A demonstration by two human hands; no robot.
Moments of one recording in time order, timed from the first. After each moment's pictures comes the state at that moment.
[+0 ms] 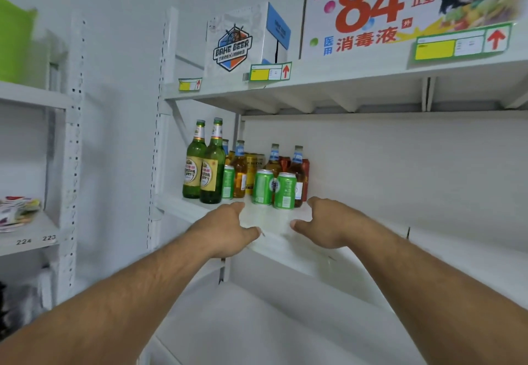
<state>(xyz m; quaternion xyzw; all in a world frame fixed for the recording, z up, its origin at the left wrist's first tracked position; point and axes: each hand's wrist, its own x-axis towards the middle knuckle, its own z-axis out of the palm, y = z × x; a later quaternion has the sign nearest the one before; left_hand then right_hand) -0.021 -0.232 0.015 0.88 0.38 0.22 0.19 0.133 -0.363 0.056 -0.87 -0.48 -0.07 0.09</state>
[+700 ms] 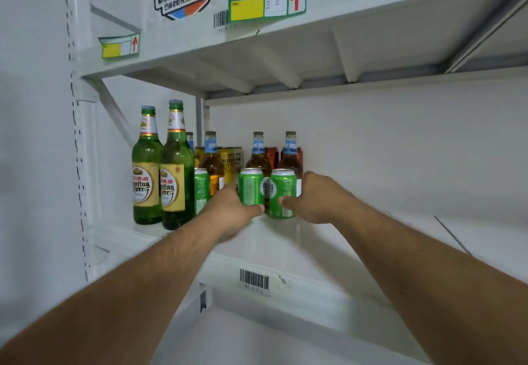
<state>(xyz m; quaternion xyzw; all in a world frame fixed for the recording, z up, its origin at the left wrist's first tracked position) 0.108 -0.065 0.028 0.82 0.29 0.30 0.38 0.219 -0.201 0.058 -0.88 -0.38 -0.08 0.26</state>
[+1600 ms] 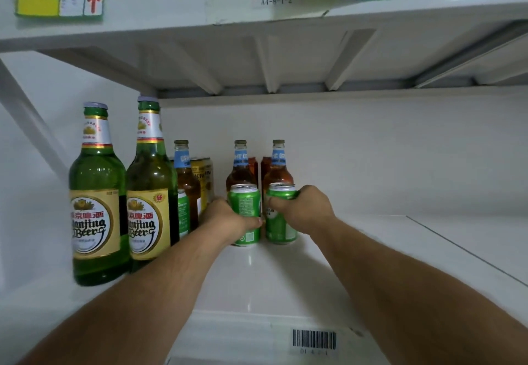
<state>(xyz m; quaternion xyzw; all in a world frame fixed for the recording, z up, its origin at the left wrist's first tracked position) 0.187 0.043 0.023 0.82 0.21 0.26 0.47 0.256 -0.106 0.039 -0.84 -0.16 -0.10 0.50</state>
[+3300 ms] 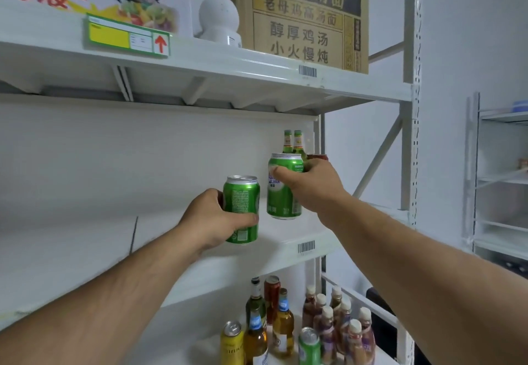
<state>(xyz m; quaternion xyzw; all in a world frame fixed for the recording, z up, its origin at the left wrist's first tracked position) 0.172 -0.494 0.042 0.85 -0.14 0.14 0.49 0.166 -0.687 0.074 -0.77 -0.04 -0.28 0.57</state>
